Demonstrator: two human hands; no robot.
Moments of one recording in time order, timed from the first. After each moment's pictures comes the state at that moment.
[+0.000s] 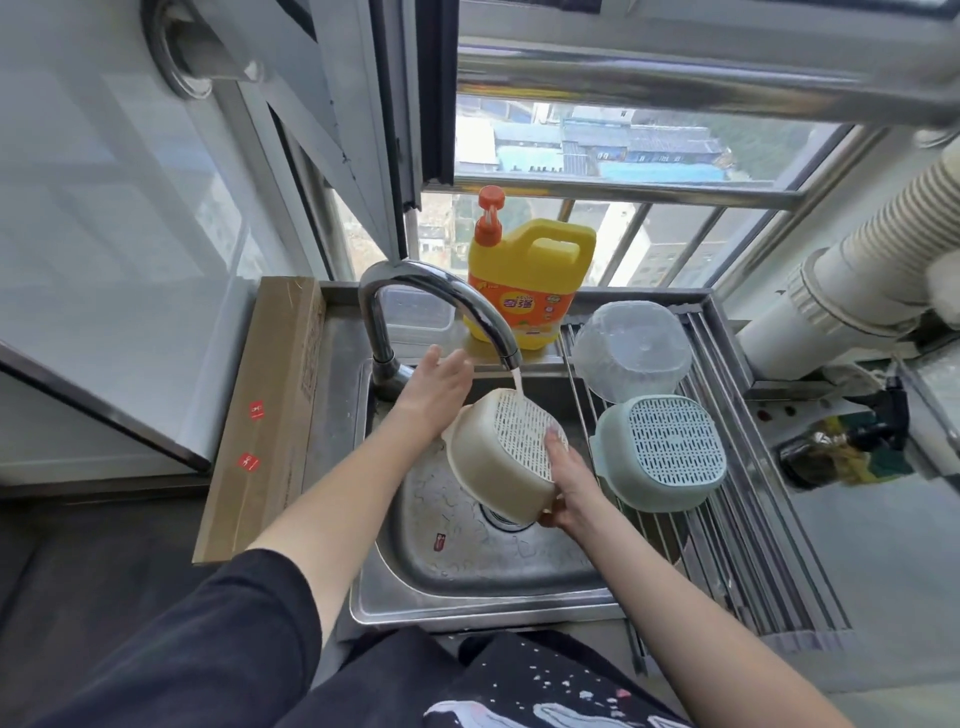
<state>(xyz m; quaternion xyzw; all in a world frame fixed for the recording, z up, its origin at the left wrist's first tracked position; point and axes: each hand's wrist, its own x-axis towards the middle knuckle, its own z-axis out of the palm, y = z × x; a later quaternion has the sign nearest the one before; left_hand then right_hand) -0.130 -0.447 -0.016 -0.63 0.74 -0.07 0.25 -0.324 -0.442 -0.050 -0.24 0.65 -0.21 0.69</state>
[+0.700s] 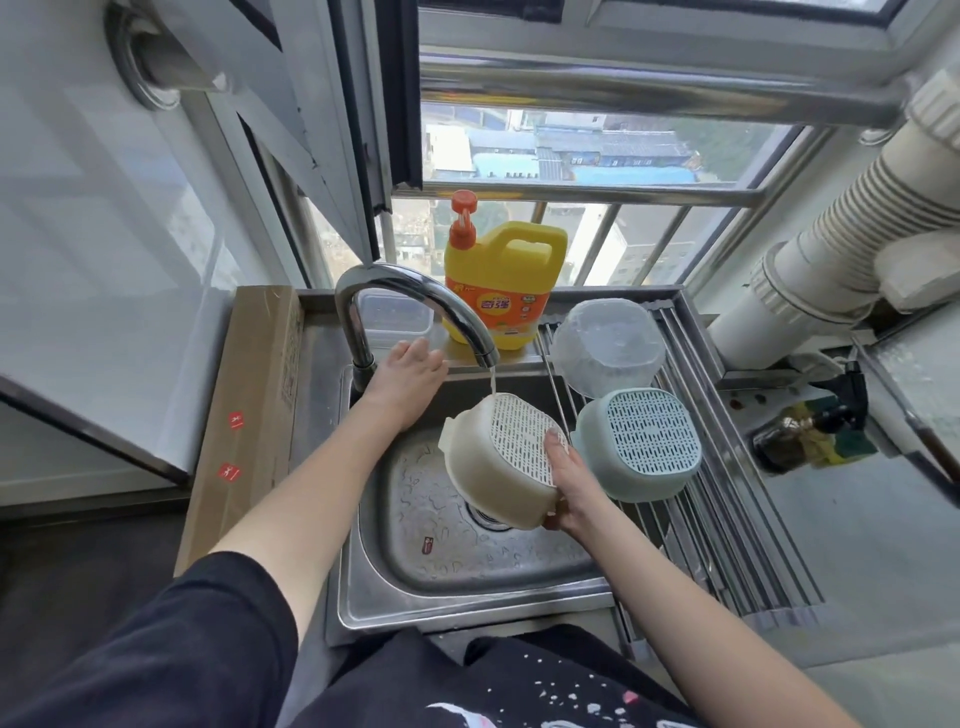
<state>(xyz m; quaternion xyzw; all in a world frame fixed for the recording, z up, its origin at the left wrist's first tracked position) -0.116 -0.447 -0.002 -0.66 0.73 -0.04 0.17 -0.348 -0.437 -0.042 -0.26 0.65 -0.19 0.69</state>
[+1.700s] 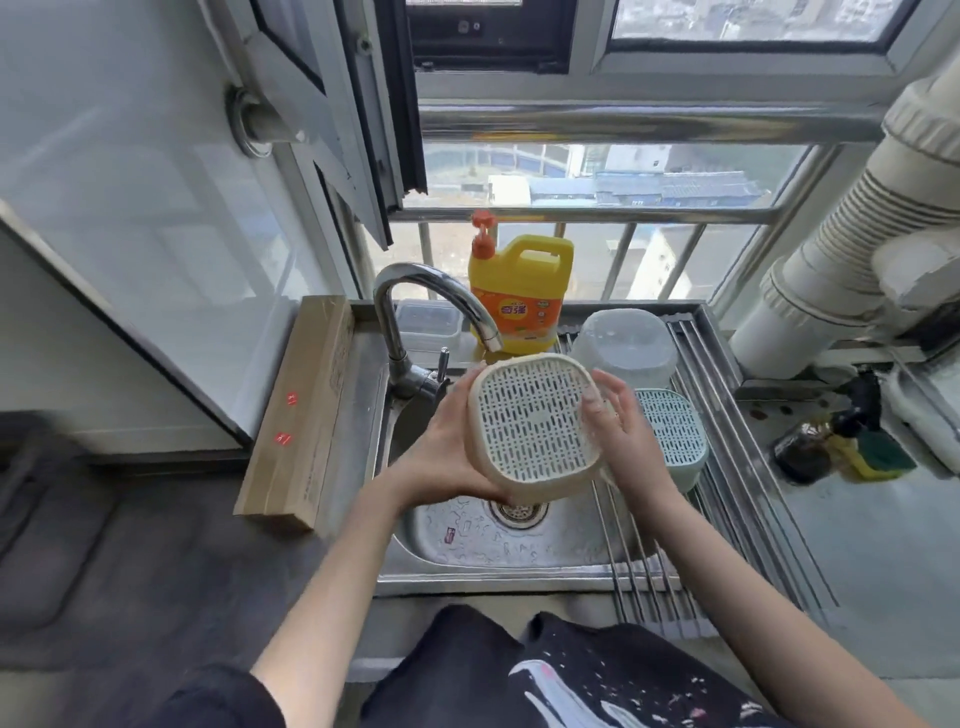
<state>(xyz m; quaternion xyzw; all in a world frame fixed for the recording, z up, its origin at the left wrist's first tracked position) -0.200 -0.325 0.052 -0.62 0.58 0.39 -0.35 -0.400 -0.417 0.048 -0.61 0.47 -0.32 0.55</state>
